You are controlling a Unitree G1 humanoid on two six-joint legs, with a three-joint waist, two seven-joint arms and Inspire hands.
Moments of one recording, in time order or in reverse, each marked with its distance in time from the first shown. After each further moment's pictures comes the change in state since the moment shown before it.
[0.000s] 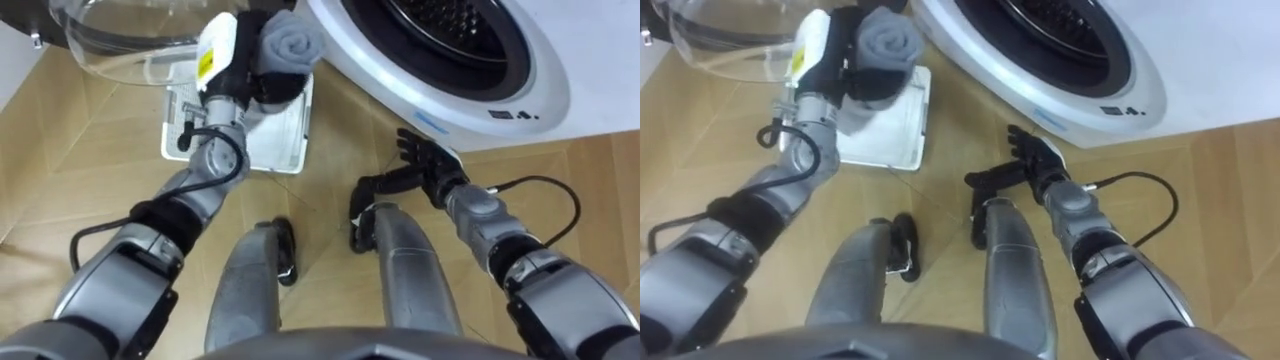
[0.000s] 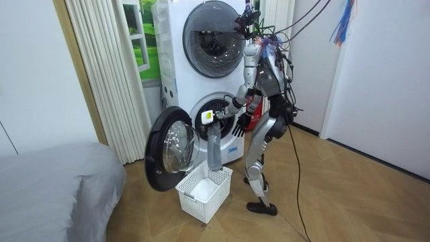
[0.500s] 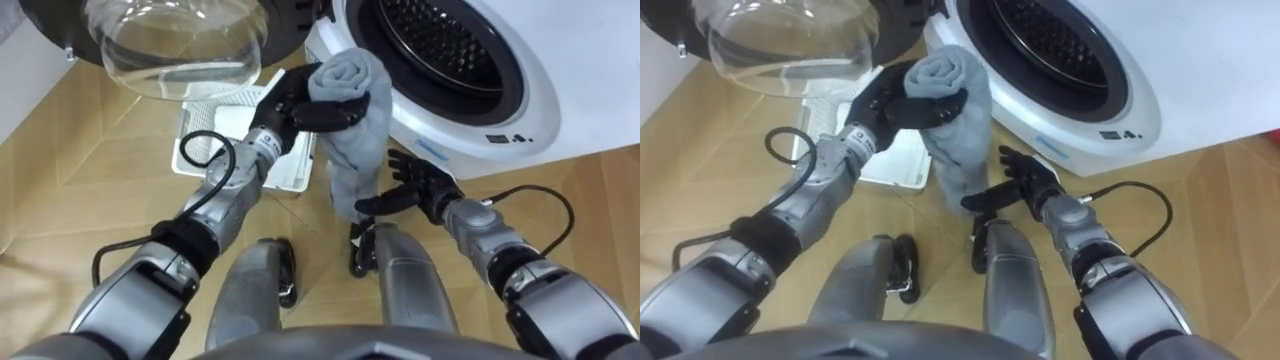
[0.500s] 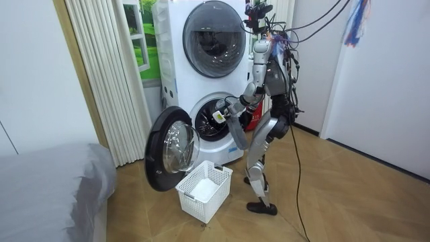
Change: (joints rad) left arm 0.064 -0.023 -0.062 -0.037 -0.675 0.047 -0.602; right arm 0.039 0.011 -0.014 0.001 -0.100 0.022 0.031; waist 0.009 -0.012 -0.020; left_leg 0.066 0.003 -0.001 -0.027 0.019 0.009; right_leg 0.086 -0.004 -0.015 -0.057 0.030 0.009
